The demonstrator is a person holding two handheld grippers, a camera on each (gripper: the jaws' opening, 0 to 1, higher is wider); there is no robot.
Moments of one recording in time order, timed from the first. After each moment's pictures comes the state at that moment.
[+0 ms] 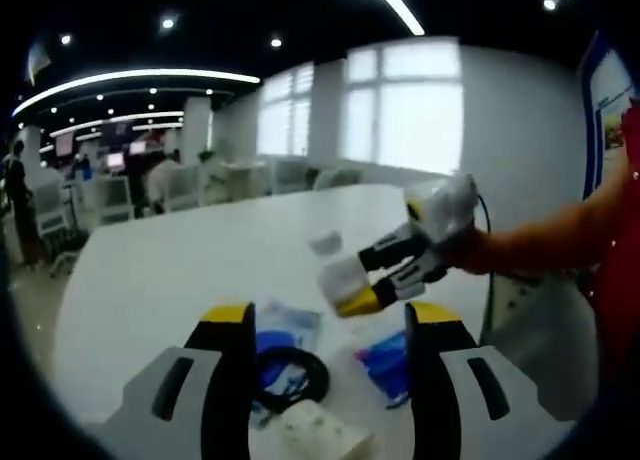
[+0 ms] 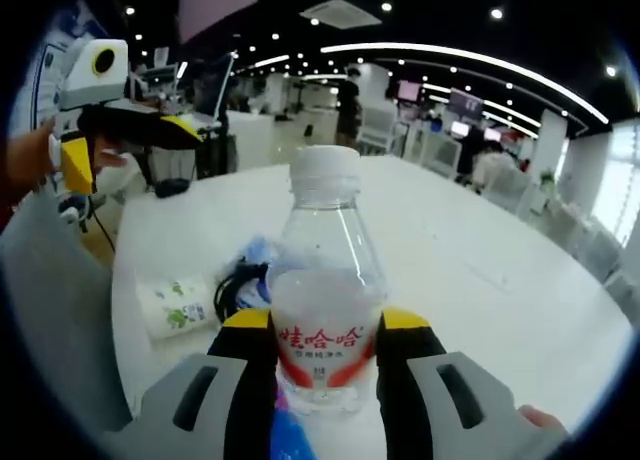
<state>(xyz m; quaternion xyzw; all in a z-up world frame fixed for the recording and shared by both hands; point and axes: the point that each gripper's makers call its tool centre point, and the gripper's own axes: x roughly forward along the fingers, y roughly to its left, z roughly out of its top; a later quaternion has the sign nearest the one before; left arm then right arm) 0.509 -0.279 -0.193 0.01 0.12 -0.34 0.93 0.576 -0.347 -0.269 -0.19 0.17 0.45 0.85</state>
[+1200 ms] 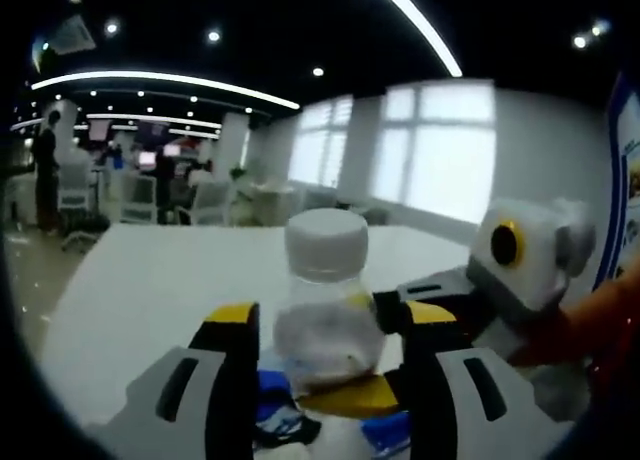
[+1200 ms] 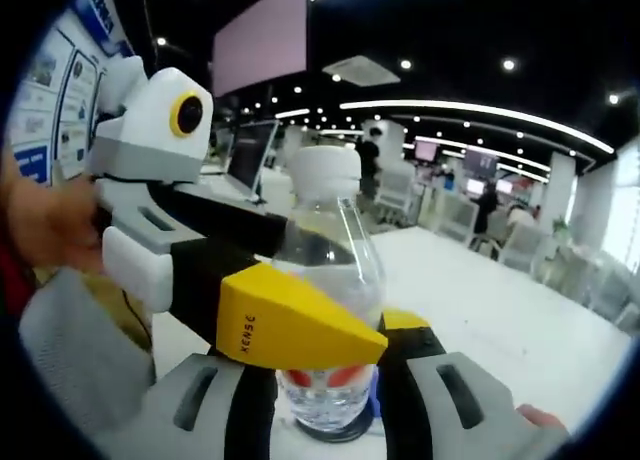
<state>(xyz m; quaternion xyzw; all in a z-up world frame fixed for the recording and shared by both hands) 0.533 -0.272 -0.154 -0.07 0.08 -0.27 0.96 0.522 -0.256 -0.182 -0.15 0.06 0.49 0.86</state>
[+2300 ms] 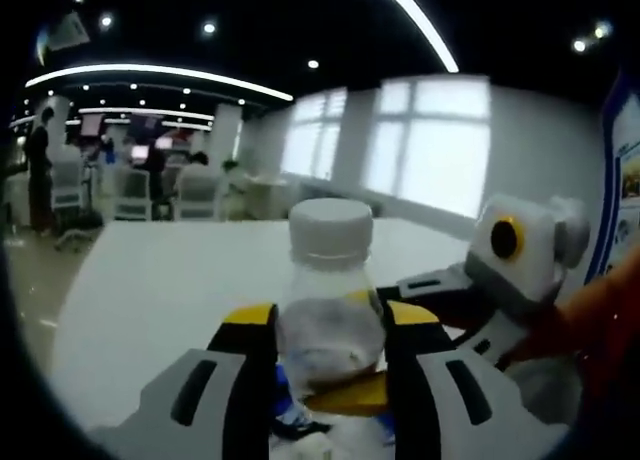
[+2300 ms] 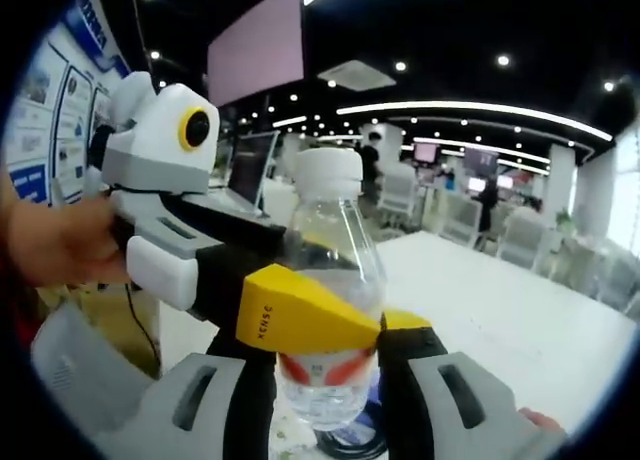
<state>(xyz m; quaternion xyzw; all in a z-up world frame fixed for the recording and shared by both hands) 0.535 -0.241 -0.145 -0.06 0.10 -0.30 0.95 0.523 -0.222 -0.170 -0.11 0.07 0.50 0.86</state>
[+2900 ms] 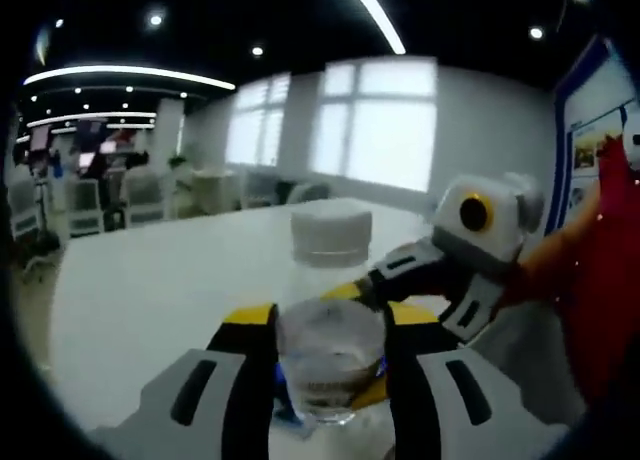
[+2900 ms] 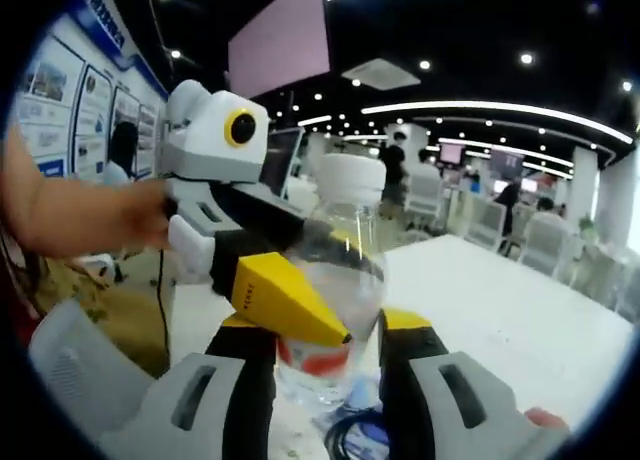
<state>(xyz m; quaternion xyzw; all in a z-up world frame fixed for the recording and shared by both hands) 0.537 -0.209 -0.160 -0.02 0.12 -0.43 0.89 0.521 -0.185 -0.183 -0.12 0.07 0.55 0.82</state>
